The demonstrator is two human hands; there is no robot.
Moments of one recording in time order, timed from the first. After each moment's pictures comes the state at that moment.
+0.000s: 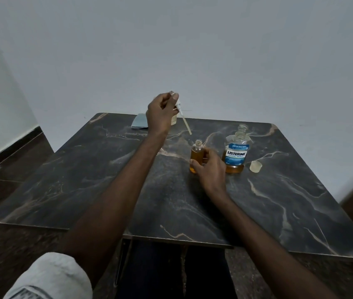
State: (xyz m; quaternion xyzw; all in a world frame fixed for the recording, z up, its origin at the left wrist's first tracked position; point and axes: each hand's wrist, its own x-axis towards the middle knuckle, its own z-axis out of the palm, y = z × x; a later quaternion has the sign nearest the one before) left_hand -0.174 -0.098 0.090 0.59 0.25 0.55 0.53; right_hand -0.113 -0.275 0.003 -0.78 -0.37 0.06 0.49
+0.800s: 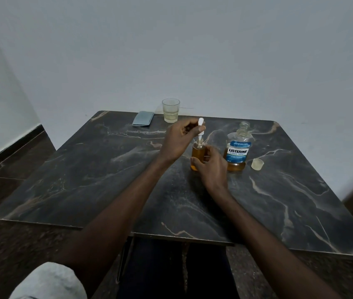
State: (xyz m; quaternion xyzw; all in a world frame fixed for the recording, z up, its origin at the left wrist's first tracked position) left_hand -0.179 -0.145 0.042 0.77 0.13 0.42 0.45; right_hand -0.112 -0.273 -0.002 -0.79 -0.37 0.03 0.49
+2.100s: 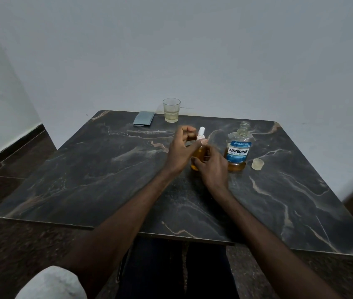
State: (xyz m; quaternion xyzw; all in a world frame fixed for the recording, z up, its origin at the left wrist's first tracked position) left_hand -0.183 -0.170 0.013 0.71 0.20 0.41 0.54; right_hand -0.108 -0.269 -0.006 -0.81 -0.38 0.01 0.45
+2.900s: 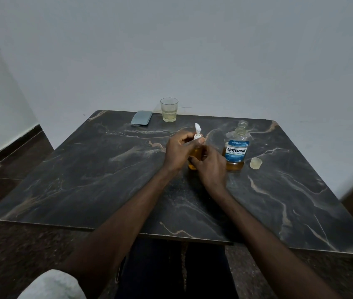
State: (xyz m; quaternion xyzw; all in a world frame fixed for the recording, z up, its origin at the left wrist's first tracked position) left_hand -0.171 -0.161 0.003 0.70 0.21 0.44 0.52; right_hand -0.108 -0.267 -0.002 -0.82 -0.37 -0.01 0.43
